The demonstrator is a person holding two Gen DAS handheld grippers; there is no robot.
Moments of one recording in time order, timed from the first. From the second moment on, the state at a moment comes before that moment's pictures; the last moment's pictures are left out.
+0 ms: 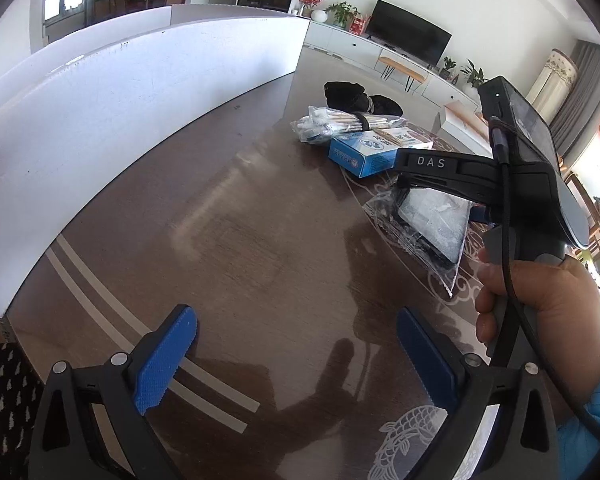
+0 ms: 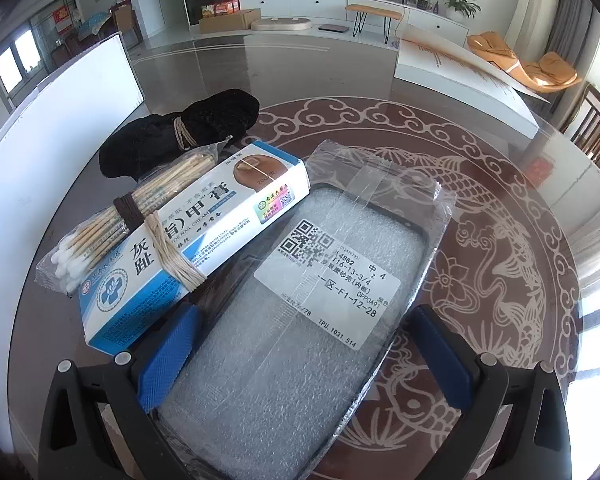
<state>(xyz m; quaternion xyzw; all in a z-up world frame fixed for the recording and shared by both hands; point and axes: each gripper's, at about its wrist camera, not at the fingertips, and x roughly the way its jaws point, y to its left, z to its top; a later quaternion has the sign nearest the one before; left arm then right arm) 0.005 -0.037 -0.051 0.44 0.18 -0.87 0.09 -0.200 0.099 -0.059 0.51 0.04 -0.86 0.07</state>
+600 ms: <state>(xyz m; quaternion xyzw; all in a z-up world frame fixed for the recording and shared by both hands) -0.002 -0.015 -0.057 0.47 0.12 -0.87 0.07 -0.066 0.276 -0.056 0.46 0.03 -0.88 0.05</state>
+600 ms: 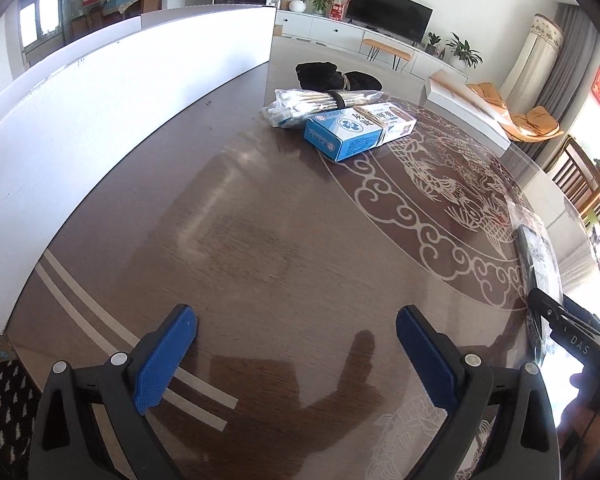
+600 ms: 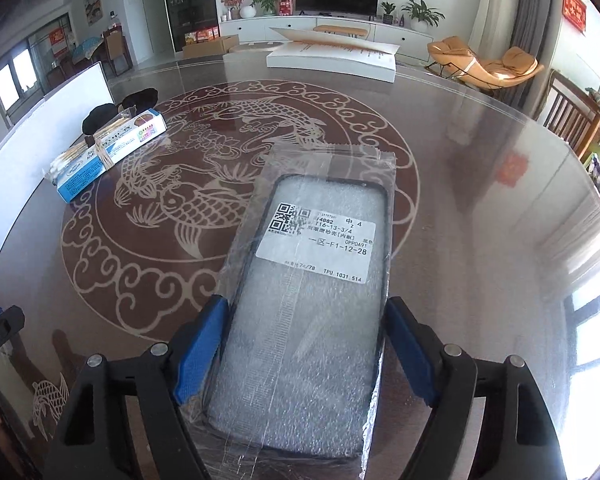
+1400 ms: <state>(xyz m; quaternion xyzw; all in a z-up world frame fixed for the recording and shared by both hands) -0.006 -0.003 -0.061 0.48 0.08 -0.87 0.07 -0.046 0.285 -0.062 0.45 0.04 -0.89 0.07</state>
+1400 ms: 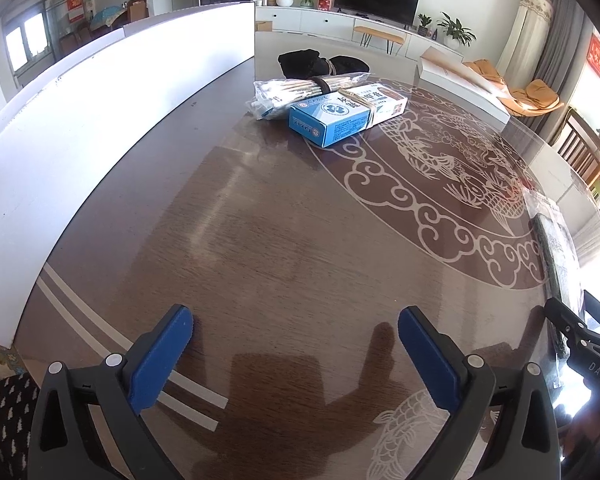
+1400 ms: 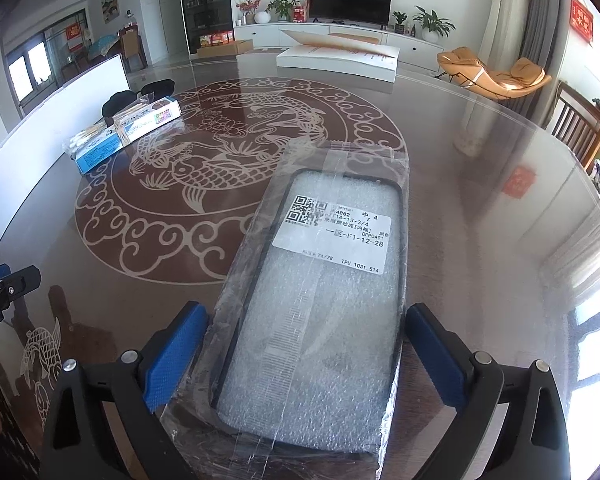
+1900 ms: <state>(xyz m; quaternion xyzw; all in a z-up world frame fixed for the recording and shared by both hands) -0.117 -0.014 -0.042 0.48 0.05 -0.88 -0.02 -0.046 0.286 -0.063 0.45 0.04 -0.89 0.07</state>
